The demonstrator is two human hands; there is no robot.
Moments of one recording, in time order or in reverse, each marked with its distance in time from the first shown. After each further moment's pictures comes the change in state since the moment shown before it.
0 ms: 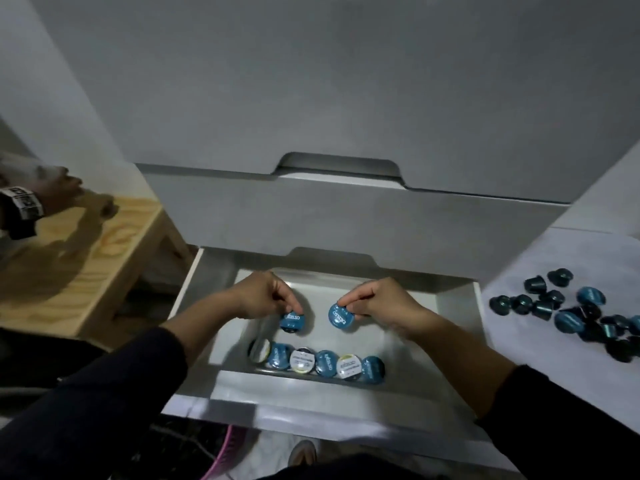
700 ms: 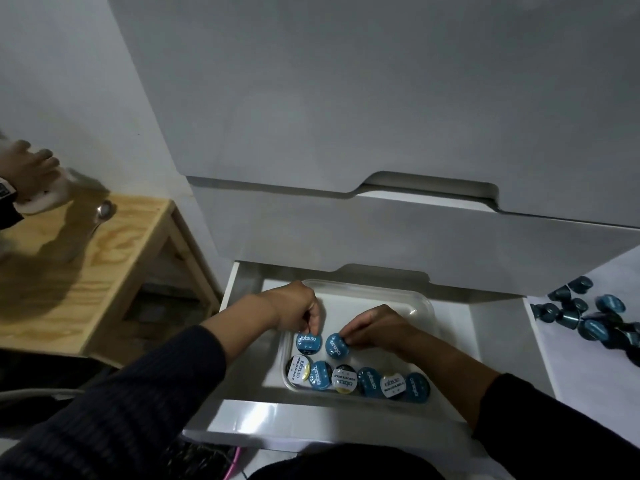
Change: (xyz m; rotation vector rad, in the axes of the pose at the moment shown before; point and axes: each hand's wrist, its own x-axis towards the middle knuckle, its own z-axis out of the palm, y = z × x) left_hand 0.023 -0.035 -0.019 0.263 -0.239 0.151; right_hand 0.041 0.002 0.065 0.034 -0.092 0.178
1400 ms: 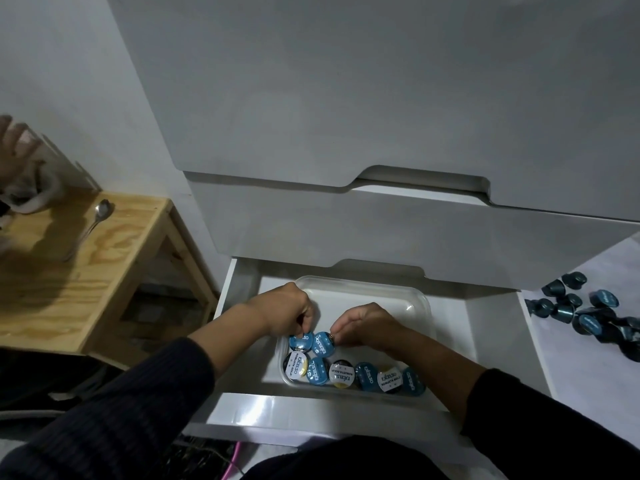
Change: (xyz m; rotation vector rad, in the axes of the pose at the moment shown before) left_hand -0.014 -0.001 0.010 0.083 0.087 -0.014; right_hand 0.000 -0.002 0.013 0.019 -0.007 -0.038
